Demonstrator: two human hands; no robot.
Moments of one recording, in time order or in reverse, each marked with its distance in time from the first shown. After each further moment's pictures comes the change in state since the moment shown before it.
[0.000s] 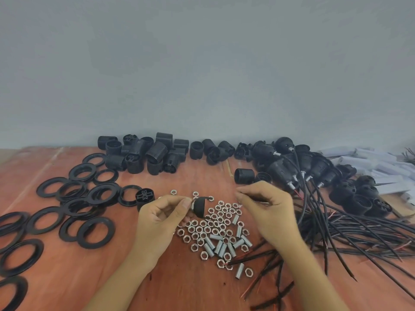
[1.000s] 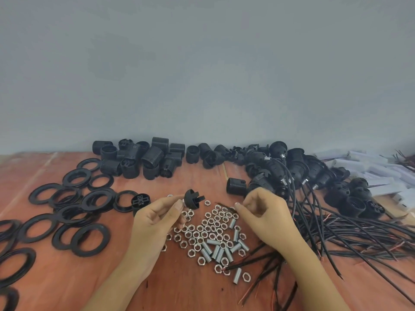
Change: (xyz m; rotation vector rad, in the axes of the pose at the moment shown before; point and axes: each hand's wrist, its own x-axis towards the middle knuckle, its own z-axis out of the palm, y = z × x) left_hand 0.003 -0.001 -0.004 -0.136 -0.043 -0.140; right_hand -0.001 0.017 -0.010 -0.274 -0.095 0.122
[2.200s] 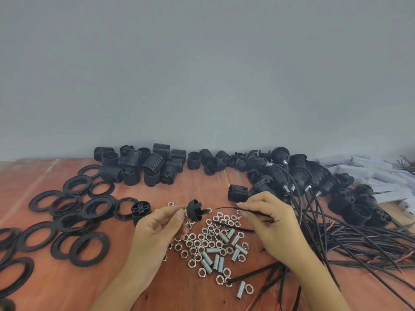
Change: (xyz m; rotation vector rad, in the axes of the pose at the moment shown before) left_hand 0.001 -0.001 -0.001 0.009 -0.037 -0.007; right_hand 0.000 -0.003 -0.006 0.087 0.038 -0.224
